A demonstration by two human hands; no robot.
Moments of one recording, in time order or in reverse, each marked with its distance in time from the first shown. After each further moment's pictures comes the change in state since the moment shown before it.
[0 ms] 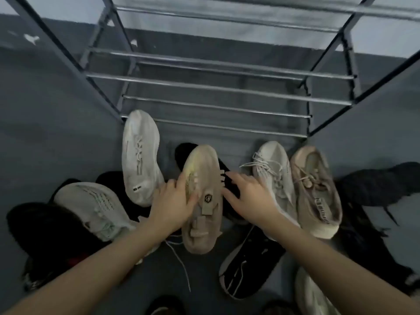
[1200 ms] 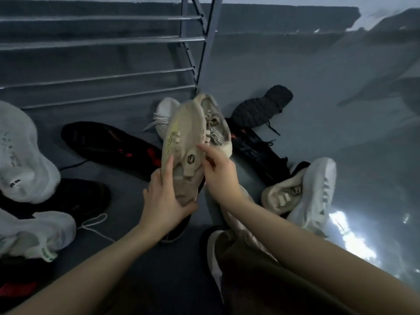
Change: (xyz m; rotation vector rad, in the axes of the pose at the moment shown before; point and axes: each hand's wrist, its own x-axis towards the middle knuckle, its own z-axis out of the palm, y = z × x) left_hand -0.091 0.117 0.091 -0.295 -0.018 0.394; right_hand -0.151 0.046 -0.019 0.654 0.582 0.341
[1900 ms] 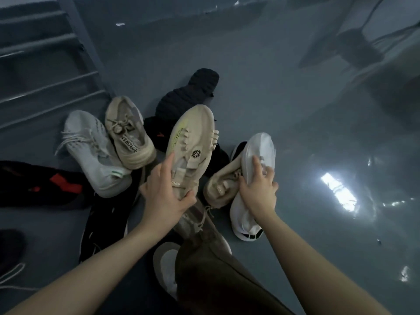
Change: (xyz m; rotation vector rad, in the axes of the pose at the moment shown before) left_hand 0.017 0.115 0.097 -0.080 -0.075 0.258; right_hand -0.062 0.157 -0.170 -0.474 0.289 0.701
